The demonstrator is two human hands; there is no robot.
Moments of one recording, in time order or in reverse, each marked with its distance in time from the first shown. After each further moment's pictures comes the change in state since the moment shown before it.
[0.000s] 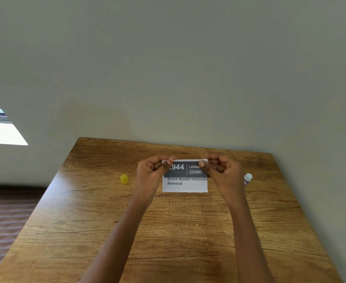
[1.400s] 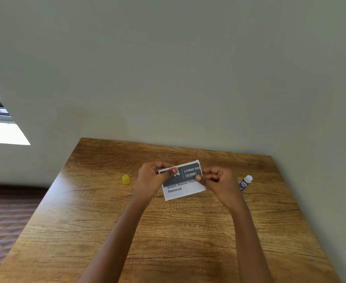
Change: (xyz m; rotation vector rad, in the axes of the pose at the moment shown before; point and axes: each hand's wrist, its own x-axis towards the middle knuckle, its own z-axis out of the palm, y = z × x) left_hand 0.004 -0.004 -0.006 0.238 -0.004 -0.170; right_hand -0.006 0.015 -0.004 -0.159 -0.221 0.161
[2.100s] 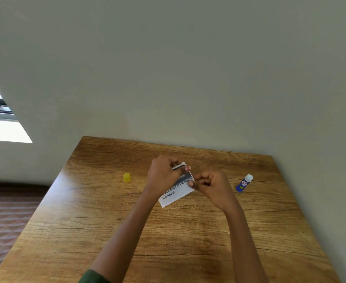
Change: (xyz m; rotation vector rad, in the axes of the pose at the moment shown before) left_hand 0.006 0.014 0.018 0.441 -0.033 0.183; right_hand -0.002 0.007 0.014 -0.084 -0.101 0.004
